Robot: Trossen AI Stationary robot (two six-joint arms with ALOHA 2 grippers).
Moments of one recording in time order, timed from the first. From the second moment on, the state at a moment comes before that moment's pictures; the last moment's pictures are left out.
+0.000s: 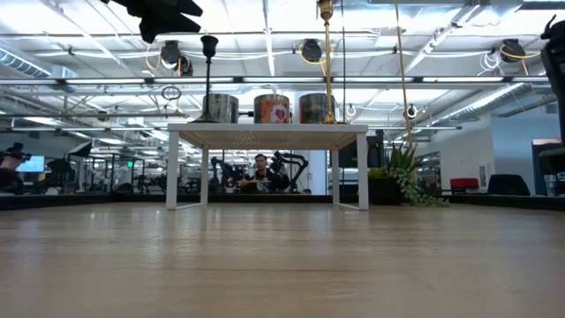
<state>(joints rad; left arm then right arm) 0.10 0.85 0.84 -0.28 -0.16 -0.13 0.61 0.69 0.08 0.43 -0.47 0.17</state>
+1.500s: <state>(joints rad) 0.10 0.85 0.84 -0.29 -0.16 -0.15 0.81 1.24 0.21 0.87 -0.28 0.07</state>
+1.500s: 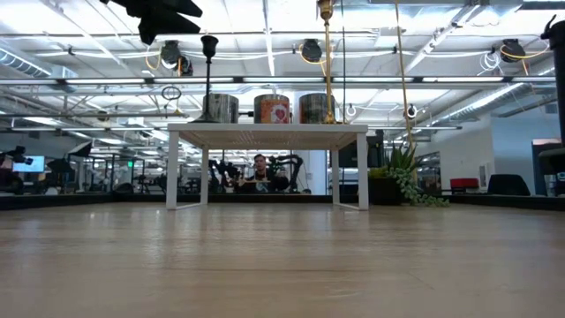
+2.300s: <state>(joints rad) 0.10 0.85 0.84 -0.29 -0.15 -0.09 0.73 1.25 0.21 1.08 0.26 0.02</state>
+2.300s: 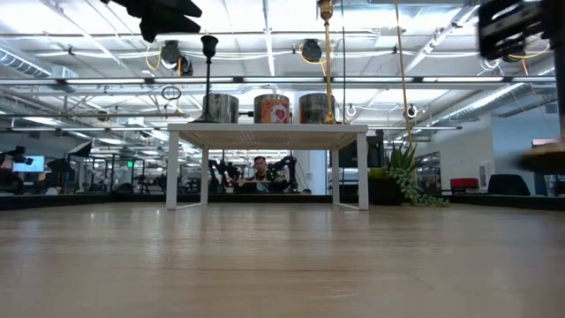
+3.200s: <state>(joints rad) 0.10 0.85 0.84 -0.38 -0.16 -0.06 0.15 1.54 0.90 0.75 0.28 -0.11</state>
